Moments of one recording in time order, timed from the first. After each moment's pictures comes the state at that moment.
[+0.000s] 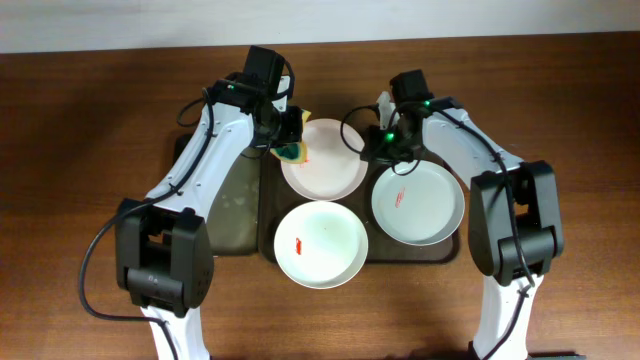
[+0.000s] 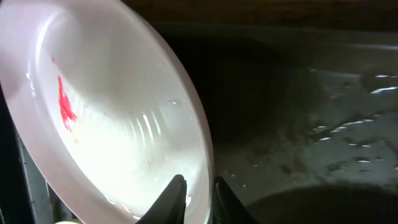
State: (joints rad) left arm -0.32 2.05 1.77 -0.91 0.17 -0.29; right arm 0.22 2.14 1.57 -0.71 -0.43 0.25
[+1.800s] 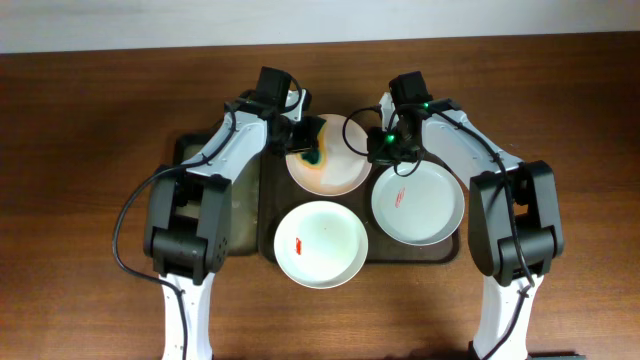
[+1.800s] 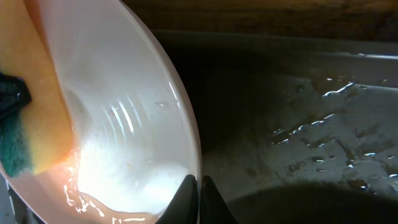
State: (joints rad) left arm -0.31 2.27 1.71 -0.60 0.45 -0.29; right arm 0.22 2.14 1.55 -0.70 -0.34 0.25
